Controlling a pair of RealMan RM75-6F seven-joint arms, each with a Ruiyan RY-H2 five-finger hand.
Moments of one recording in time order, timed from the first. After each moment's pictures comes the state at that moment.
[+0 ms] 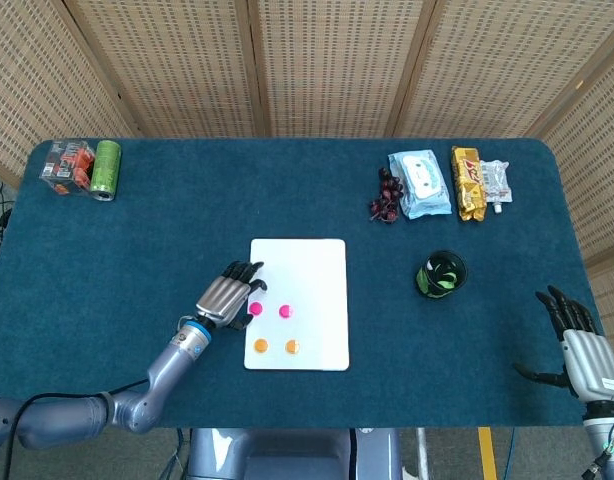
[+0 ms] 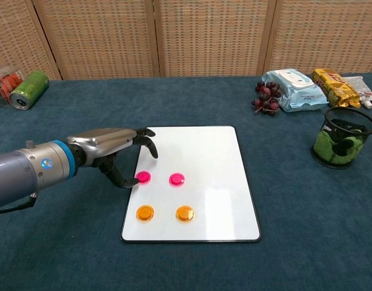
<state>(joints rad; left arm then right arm) -0.79 -1.70 -0.13 -1.39 1.00 0.86 0.38 0.10 -1.05 0.06 -1.66 -1.42 1.34 0.19</state>
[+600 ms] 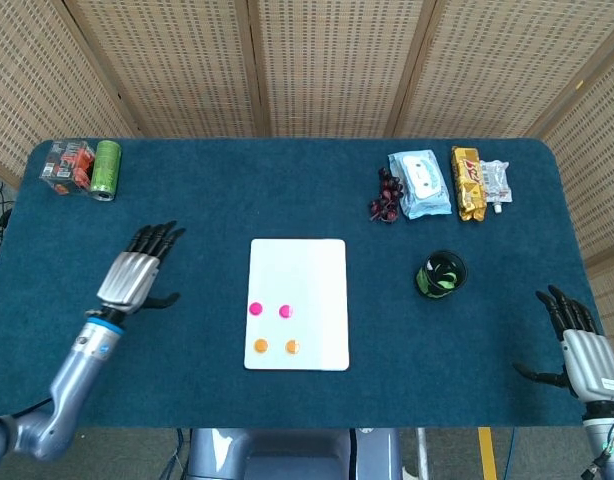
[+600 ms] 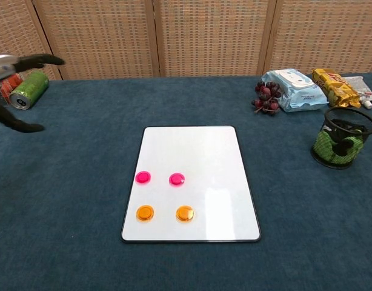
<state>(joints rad) -0.54 -1.29 -0.09 -1.64 1.23 1.19 0.17 0.10 -1.06 0.06 -1.66 -1.42 1.35 0.17</state>
